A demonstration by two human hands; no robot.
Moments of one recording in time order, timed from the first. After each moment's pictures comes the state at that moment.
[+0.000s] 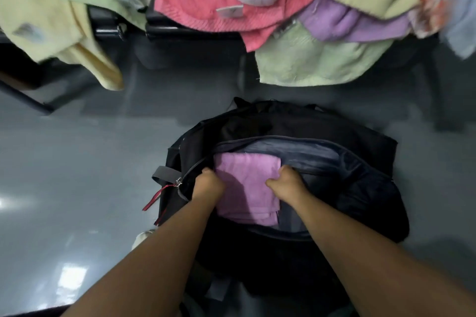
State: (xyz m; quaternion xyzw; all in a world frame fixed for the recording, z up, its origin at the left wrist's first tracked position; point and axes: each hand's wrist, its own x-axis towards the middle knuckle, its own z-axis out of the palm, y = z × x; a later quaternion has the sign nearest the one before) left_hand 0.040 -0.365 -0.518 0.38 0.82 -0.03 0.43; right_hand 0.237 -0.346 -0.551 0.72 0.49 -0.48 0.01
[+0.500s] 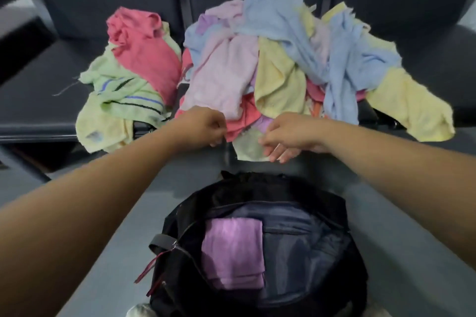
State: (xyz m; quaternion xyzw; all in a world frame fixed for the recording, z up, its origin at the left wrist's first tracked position) left_hand 0.044 -0.255 -0.198 0.78 0.58 0.08 0.21; right_hand 0.269 -0.252 -0.204 0.57 0.63 -0.52 -0.07
